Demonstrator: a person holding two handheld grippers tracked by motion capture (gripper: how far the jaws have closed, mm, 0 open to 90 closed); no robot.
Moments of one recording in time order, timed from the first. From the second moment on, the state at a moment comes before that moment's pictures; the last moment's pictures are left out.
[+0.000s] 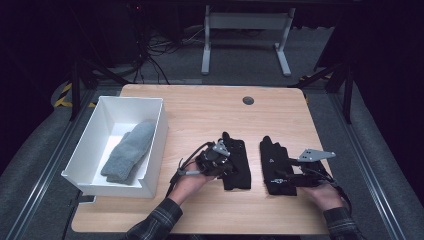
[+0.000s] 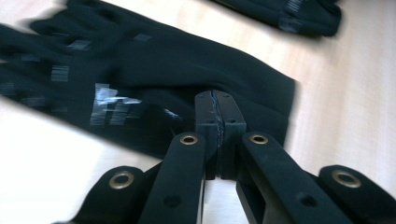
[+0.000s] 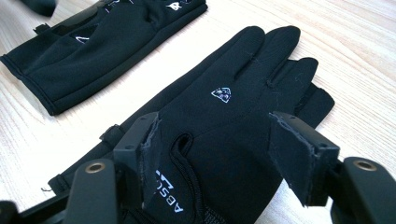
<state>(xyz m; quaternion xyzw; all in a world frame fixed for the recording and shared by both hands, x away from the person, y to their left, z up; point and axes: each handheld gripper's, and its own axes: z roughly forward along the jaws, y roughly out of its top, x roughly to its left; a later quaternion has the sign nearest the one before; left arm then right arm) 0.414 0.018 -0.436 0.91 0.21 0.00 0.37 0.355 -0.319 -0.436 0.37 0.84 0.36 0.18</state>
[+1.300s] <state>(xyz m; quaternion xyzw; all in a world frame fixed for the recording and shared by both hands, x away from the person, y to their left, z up) 0.385 0.033 -0.446 0.91 0.23 0.00 0.35 0.356 -0.307 -0.431 0.37 0.83 0.38 0.17</state>
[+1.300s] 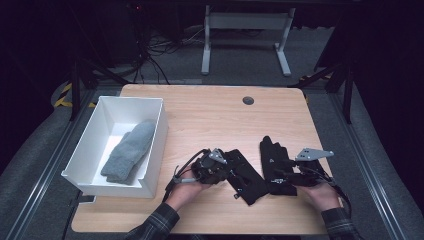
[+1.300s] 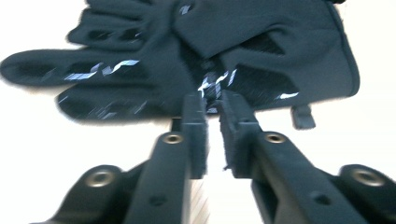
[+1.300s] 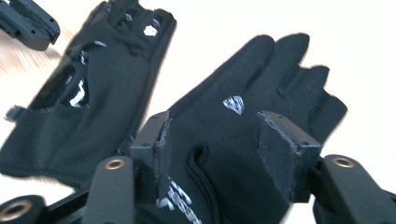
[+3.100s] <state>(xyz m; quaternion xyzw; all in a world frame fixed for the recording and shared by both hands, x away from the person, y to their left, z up) 0.372 0.083 -0.459 0.89 0.31 0.05 0.34 0.375 -0.286 -0.393 0.33 0.82 0.44 0.17</state>
